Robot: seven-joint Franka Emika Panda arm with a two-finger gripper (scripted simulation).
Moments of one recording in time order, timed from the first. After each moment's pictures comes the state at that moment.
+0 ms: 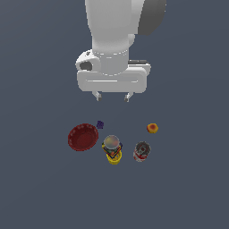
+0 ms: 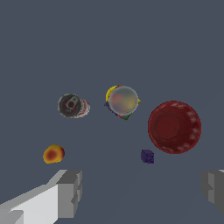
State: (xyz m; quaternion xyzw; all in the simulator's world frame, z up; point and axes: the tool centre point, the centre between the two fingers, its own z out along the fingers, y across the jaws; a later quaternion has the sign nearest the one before) arm 0.012 -0.005 0.330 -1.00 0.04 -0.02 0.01
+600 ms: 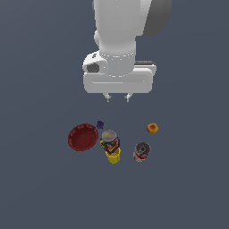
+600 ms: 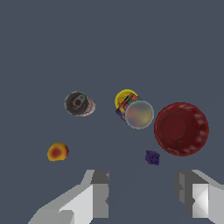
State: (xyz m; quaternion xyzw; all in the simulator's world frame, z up) arm 0.013 0.012 0.326 -1.00 0.02 -0.02 0.02
